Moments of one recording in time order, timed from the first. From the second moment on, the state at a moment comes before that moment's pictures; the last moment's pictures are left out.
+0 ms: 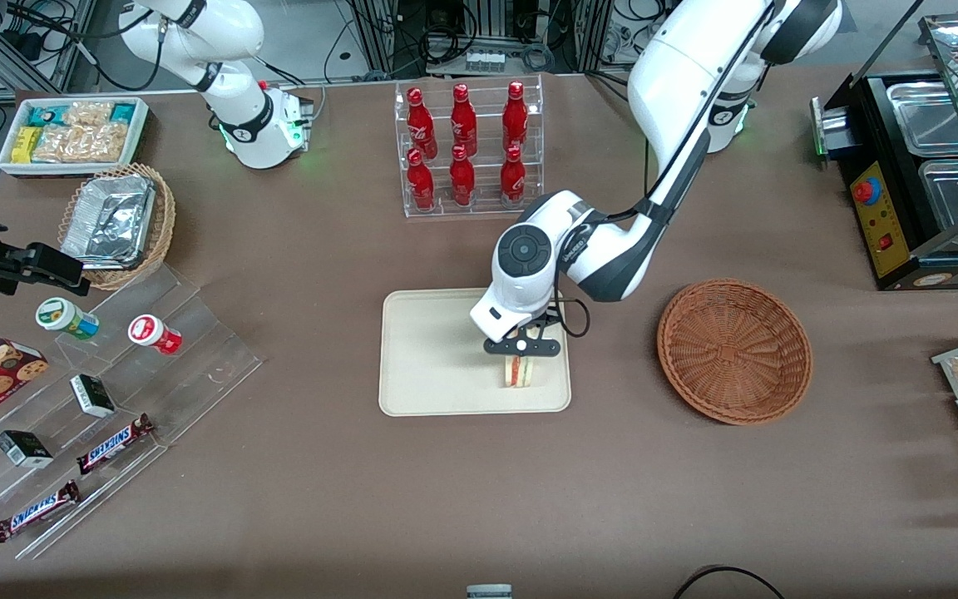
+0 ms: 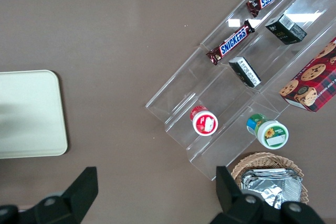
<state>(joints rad) -0.57 0.67 -0.18 -1.55 0.11 2.17 -0.72</state>
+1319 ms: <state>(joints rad) -0.57 0.68 -0.12 -1.43 0.12 2.15 -0.73</state>
